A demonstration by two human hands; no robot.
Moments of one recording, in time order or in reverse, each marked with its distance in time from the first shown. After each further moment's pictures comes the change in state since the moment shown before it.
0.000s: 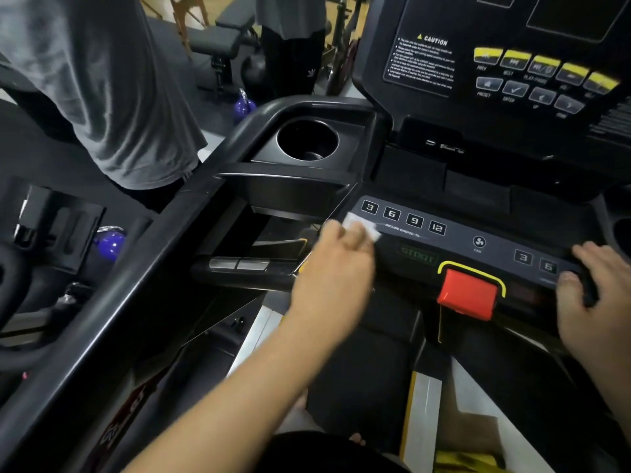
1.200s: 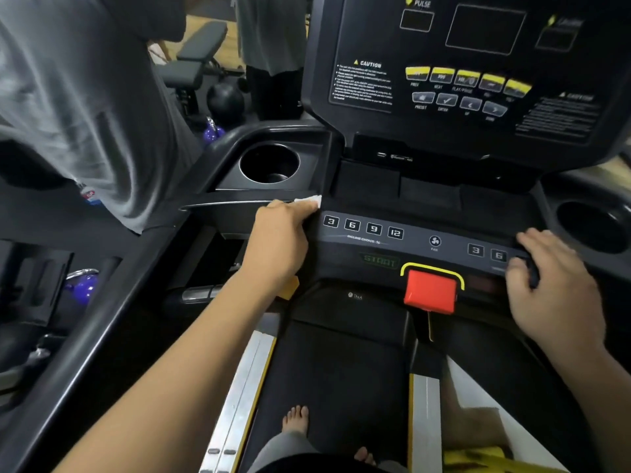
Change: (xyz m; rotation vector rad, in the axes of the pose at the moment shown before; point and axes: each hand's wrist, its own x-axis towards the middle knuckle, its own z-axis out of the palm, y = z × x) left_hand 0.066 -0.040 -0.006 -0.259 0.180 -0.076; right_hand -0.002 -0.032 -0.023 0.017 0.021 -0.019
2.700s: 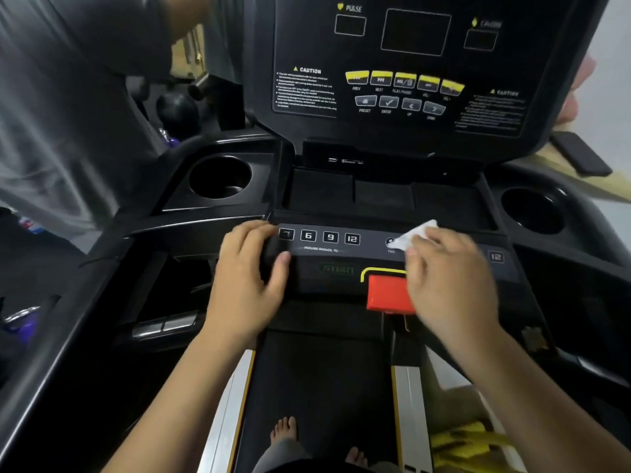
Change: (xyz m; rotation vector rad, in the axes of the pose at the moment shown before) left_hand -0.032 0.001 0.018 -0.160 0.099 0.132; right_hand -0.001 -0.089 -0.010 -0.235 -0.174 0.067
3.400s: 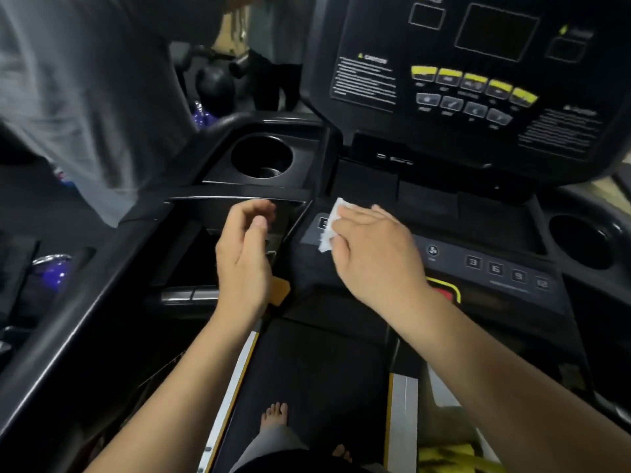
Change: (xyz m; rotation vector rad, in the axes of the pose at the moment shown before) left_hand -0.003 -0.016 -0.010 -0.667 0.310 -0.470; right_hand 0.031 -0.109 0.024 0.152 0.040 -0.537
